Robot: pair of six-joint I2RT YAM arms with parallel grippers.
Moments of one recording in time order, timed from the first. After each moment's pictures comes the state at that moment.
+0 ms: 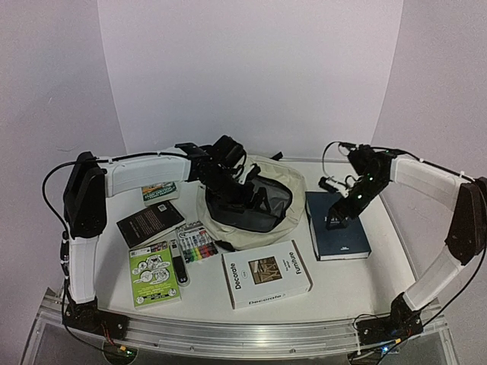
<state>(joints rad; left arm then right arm) -0.85 2.05 1.77 -0.66 0.39 -0.46 0.32 1.58 1.24 -0.98 -0.25 -0.44</state>
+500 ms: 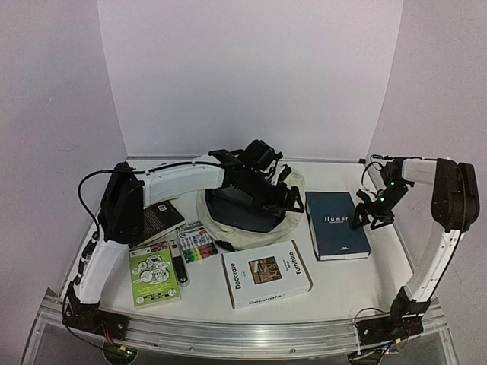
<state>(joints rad) -0.93 2.33 2.13 -0.61 0.45 -0.57 -0.12 1.88 1.32 -1.02 -0.31 -0.35</state>
